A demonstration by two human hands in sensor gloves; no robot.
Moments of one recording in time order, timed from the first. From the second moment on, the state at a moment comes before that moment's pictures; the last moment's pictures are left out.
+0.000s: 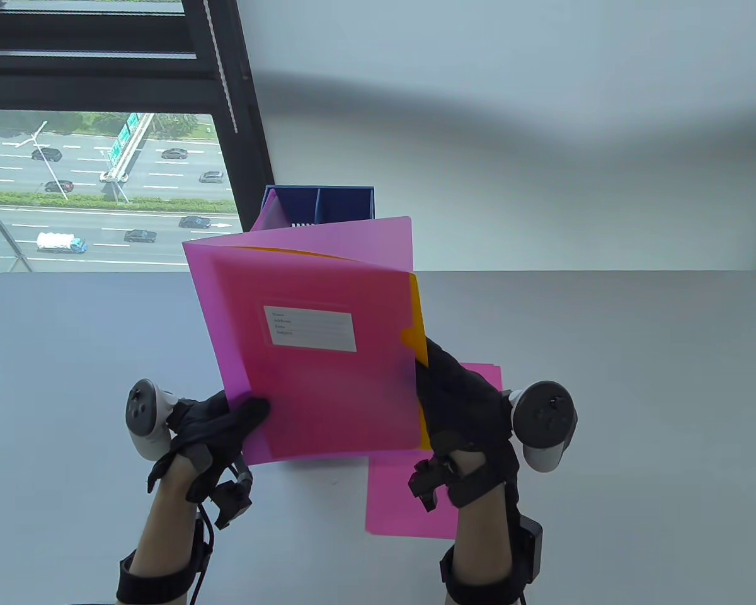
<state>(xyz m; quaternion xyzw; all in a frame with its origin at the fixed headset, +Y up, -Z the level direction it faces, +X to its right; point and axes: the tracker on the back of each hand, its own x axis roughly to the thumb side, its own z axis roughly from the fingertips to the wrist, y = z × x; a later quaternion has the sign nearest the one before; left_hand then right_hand) -0.266 -0.657 -0.364 0.01 -0.38 0.66 0.65 0.098 -0.573 -0.324 0.25 -0.19 0.75 0.58</state>
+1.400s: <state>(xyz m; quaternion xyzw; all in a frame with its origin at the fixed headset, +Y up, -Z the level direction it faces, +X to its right) -0.298 -0.652 -0.363 0.06 -0.35 0.67 0.66 0.207 -0.715 -0.380 -0.17 0.04 0.88 0.45</state>
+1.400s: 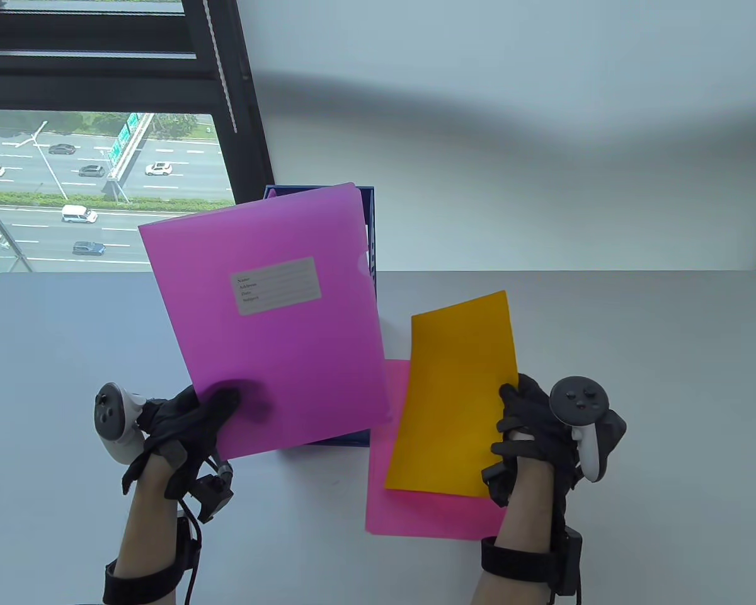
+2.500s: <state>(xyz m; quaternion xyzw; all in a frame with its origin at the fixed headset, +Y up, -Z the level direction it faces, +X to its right) -0.299 -0.654 -0.364 0.05 -0.36 0.66 0.66 0.161 -0.657 -0.369 -0.17 0.01 0.93 0.33</state>
